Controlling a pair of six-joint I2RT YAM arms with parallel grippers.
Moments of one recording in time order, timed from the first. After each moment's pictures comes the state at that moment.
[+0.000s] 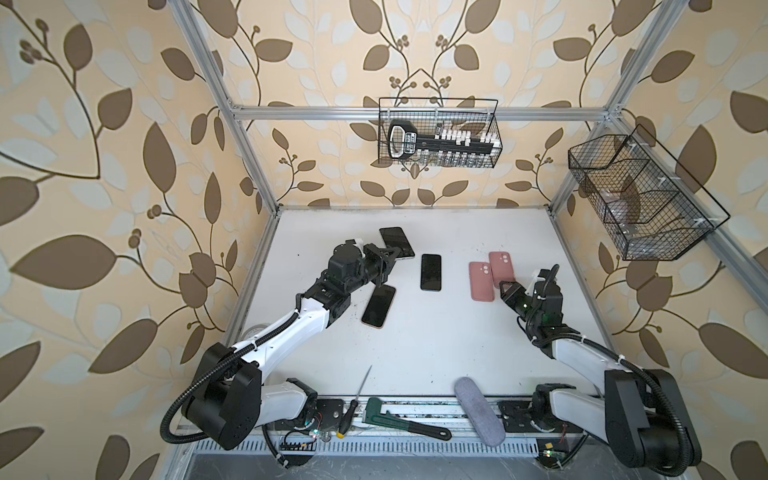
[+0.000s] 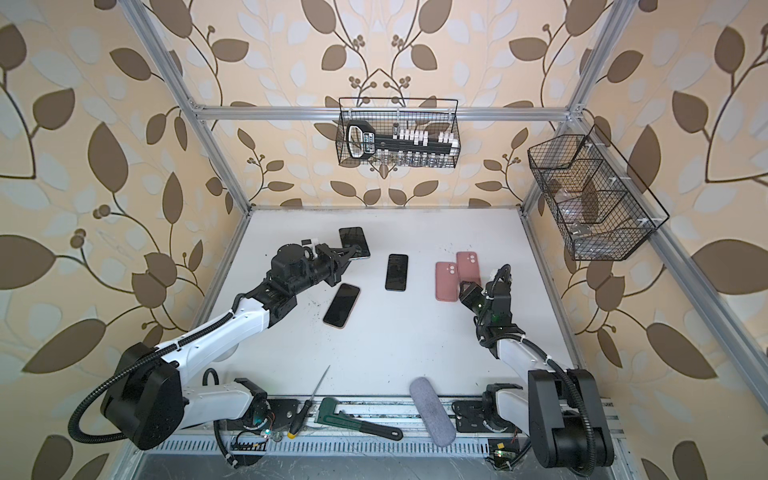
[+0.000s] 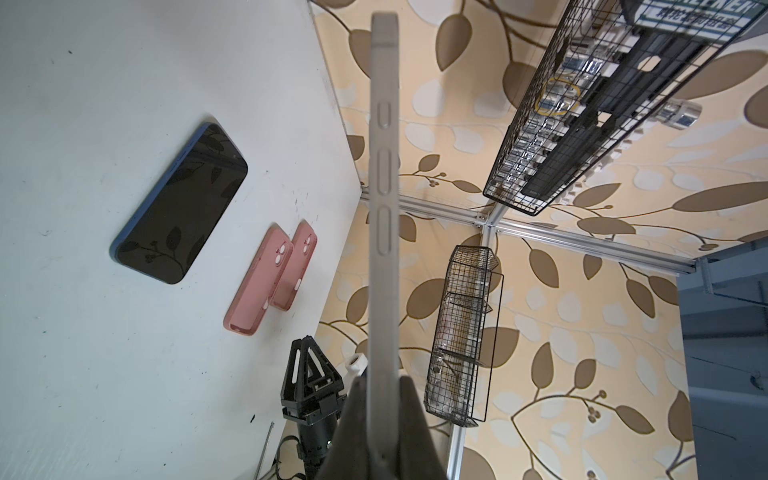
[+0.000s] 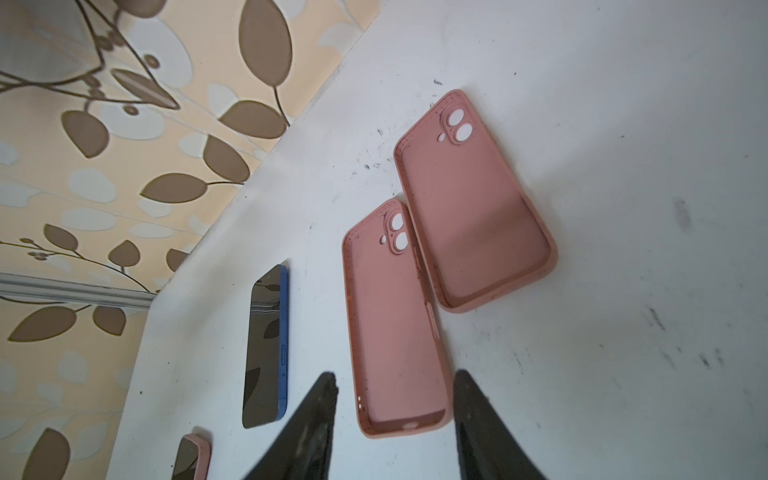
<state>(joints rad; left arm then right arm) -0.44 1.26 0.78 0.27 0.29 -1.62 -0.01 1.16 0.31 0.33 -0.09 0.70</state>
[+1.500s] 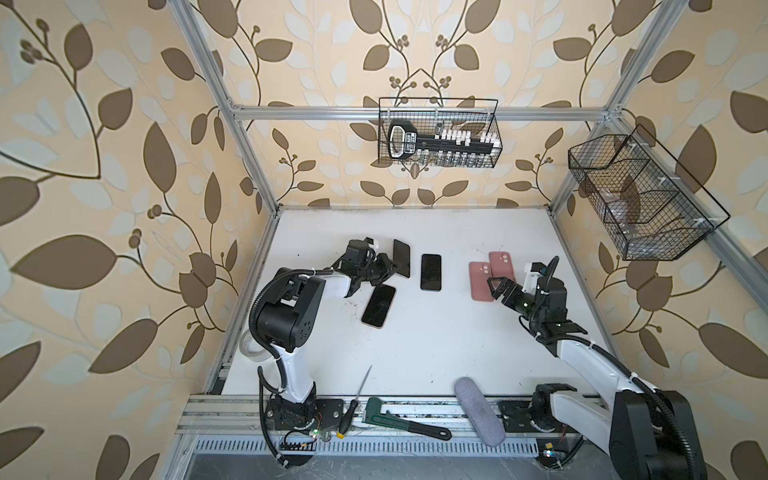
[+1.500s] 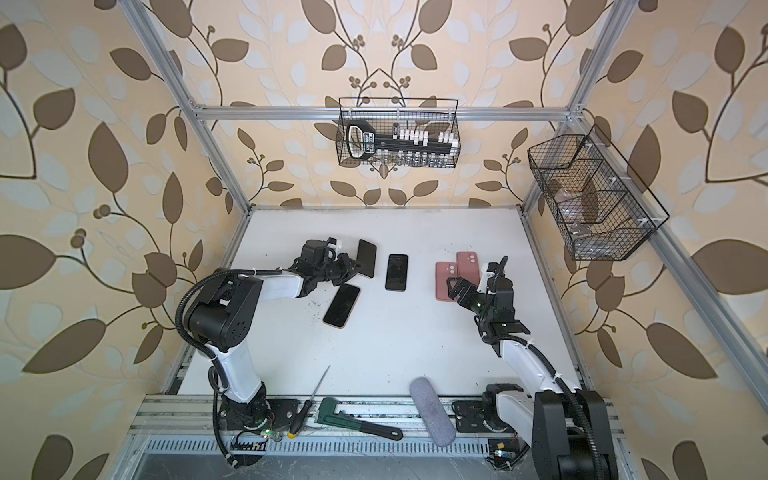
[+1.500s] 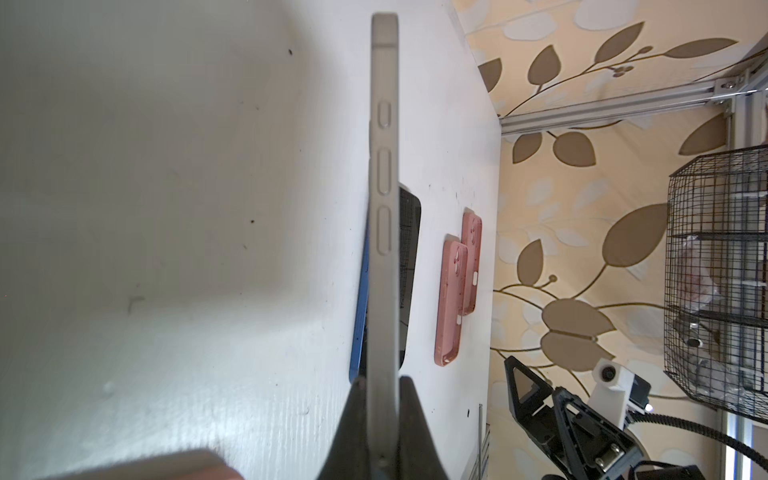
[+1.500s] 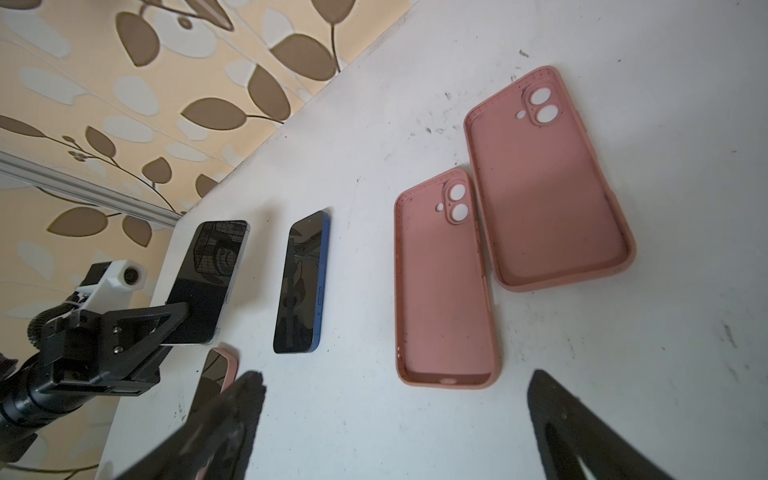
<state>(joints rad) -0.32 1.86 0.93 0.36 0.59 -0.98 0.00 1.07 0.39 0.14 -0.24 0.57</state>
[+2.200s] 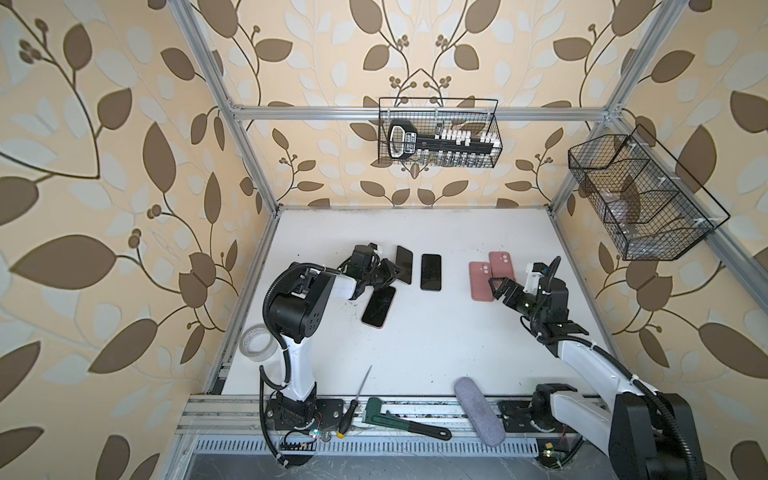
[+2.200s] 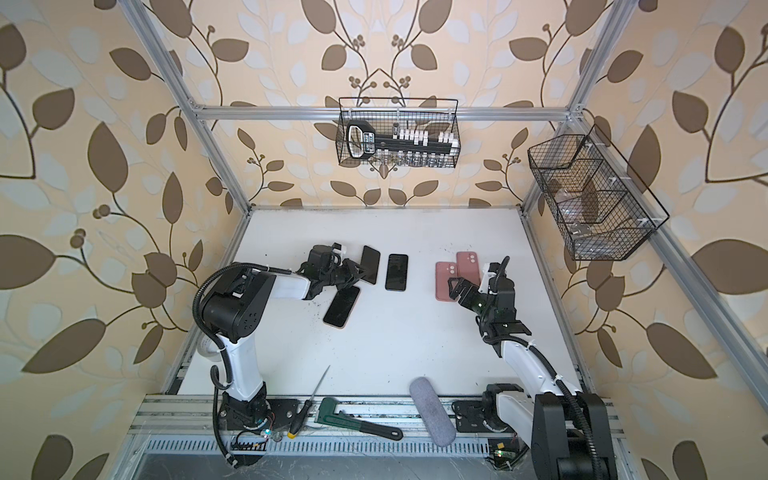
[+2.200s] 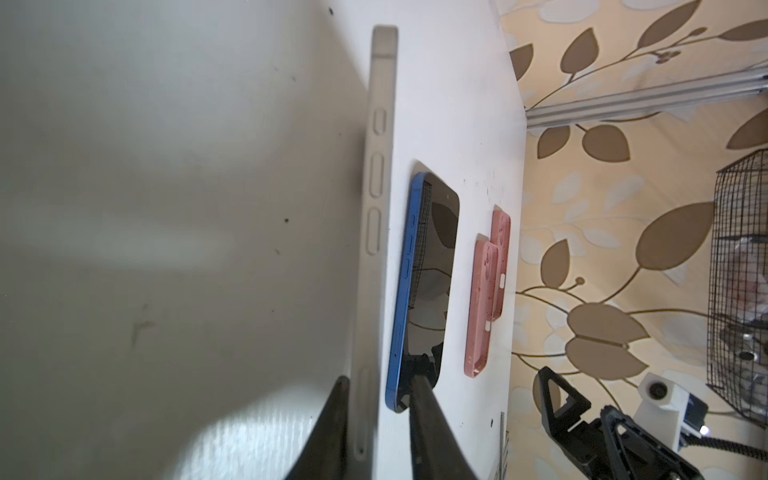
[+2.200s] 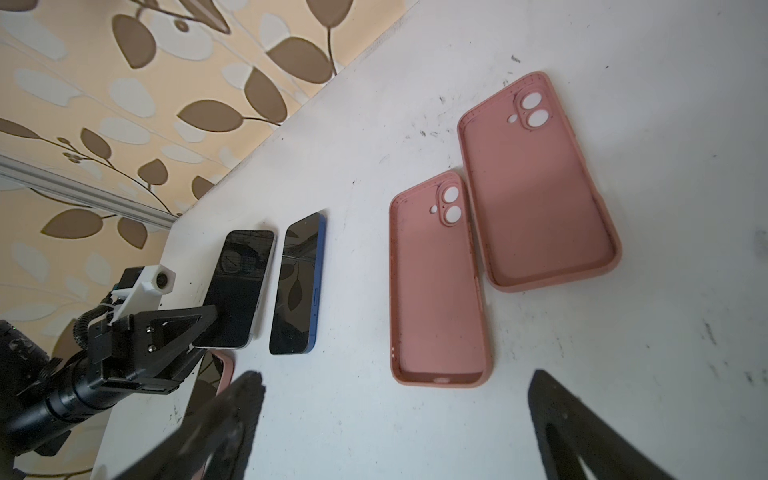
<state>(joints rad) -0.34 1.95 0.93 0.43 0.55 -0.96 -0.02 1.06 0.39 0.13 -0.24 0.56</state>
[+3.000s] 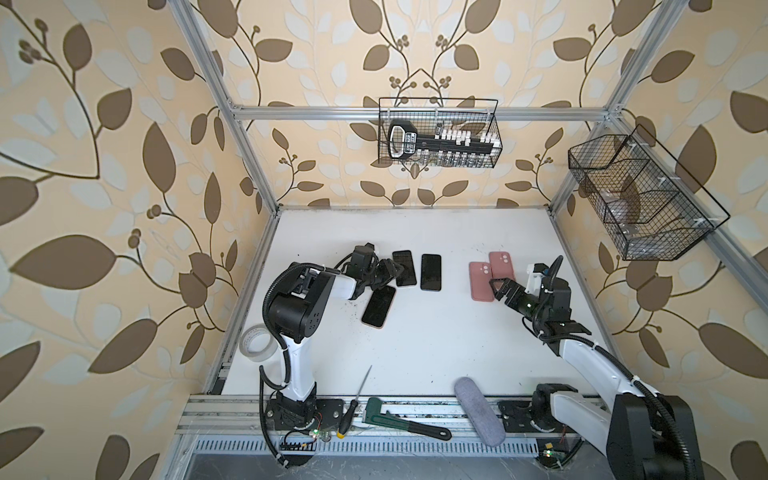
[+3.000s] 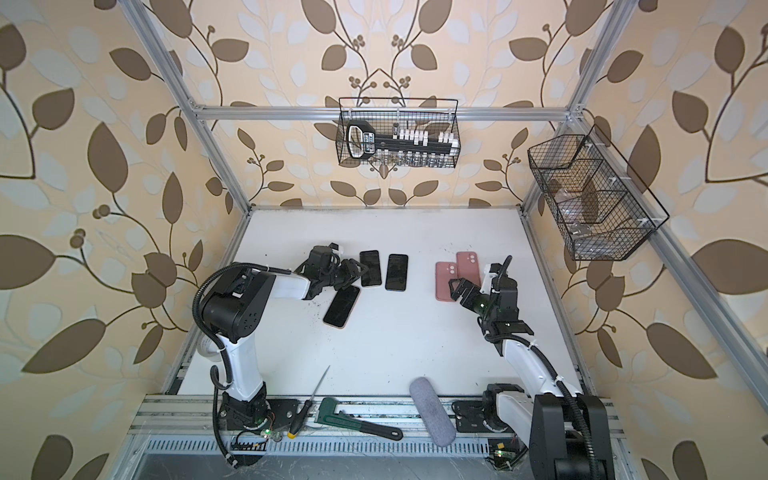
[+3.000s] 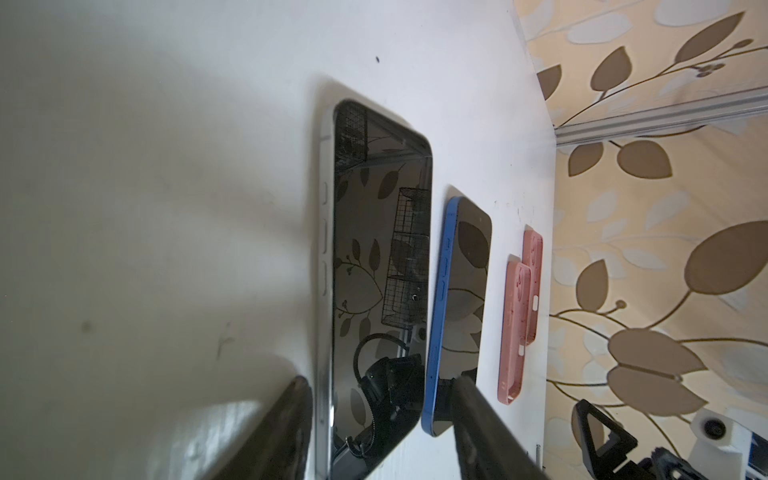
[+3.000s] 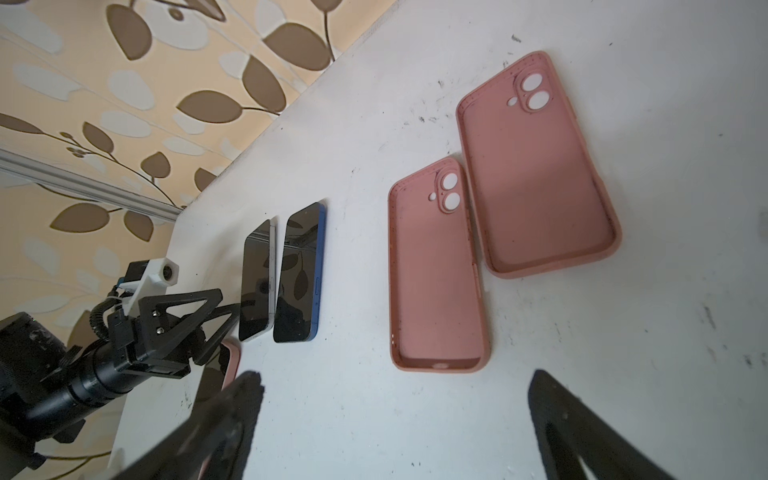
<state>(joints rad) -0.34 1.95 0.93 0.39 0.47 -0.92 -0.05 1.05 0.40 0.08 -0.31 0.55</state>
